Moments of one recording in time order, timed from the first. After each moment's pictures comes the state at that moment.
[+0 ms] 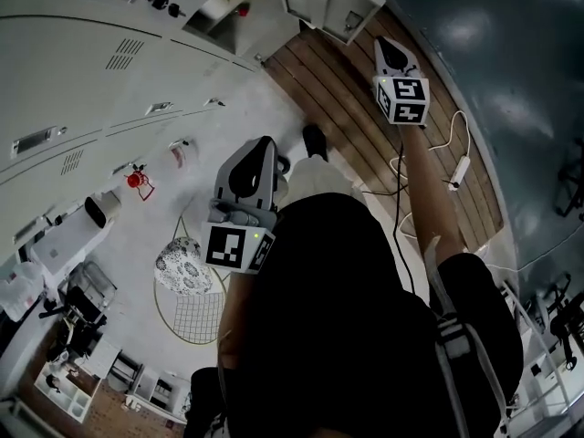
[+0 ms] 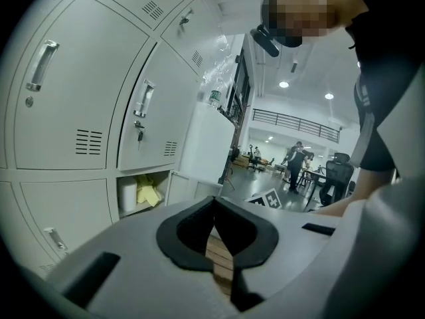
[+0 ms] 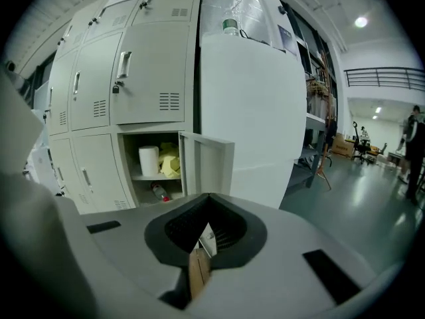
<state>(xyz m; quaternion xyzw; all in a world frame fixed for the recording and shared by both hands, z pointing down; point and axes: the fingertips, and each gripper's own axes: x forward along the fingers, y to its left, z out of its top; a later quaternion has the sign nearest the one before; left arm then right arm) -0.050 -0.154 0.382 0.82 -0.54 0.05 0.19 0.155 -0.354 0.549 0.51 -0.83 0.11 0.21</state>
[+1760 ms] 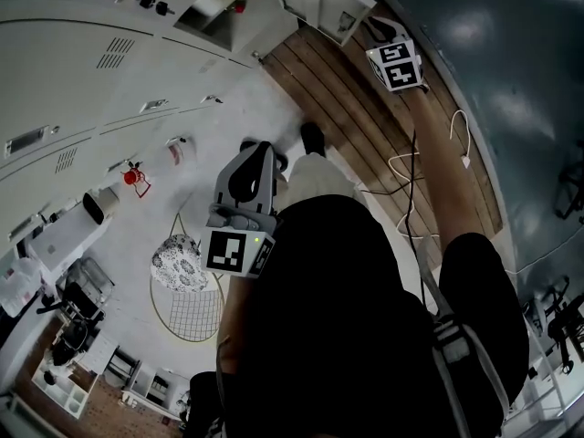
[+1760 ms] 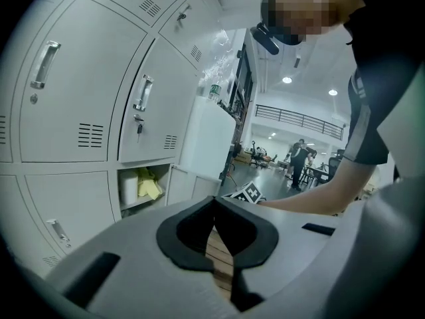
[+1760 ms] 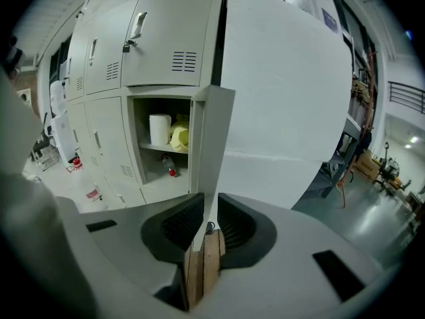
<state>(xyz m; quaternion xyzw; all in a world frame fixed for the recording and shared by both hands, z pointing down) -0.035 -0.144 0.394 0.81 -0.54 0.06 0.20 0.147 -0.399 0.605 0.41 -0.85 0.08 0.33</state>
